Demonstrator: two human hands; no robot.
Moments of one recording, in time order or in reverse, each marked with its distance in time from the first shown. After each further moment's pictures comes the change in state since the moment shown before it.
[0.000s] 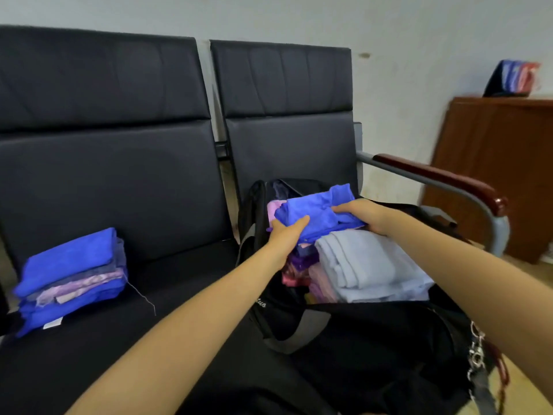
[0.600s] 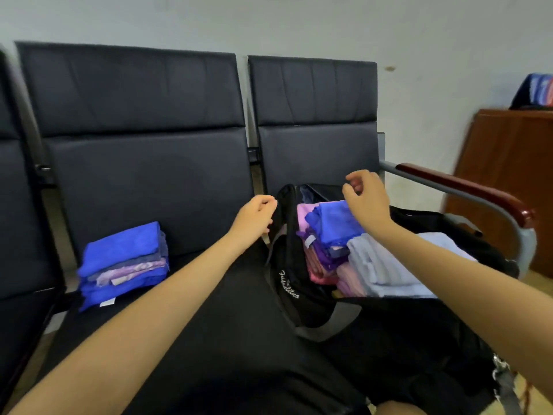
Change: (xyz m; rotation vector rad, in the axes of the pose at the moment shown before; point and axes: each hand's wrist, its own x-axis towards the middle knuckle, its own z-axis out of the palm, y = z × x) left_hand -0.049 0.053 -0.121 0.380 0.123 0.310; right_hand -0.043 -0.039 0.071 -0.307 0.625 -0.677
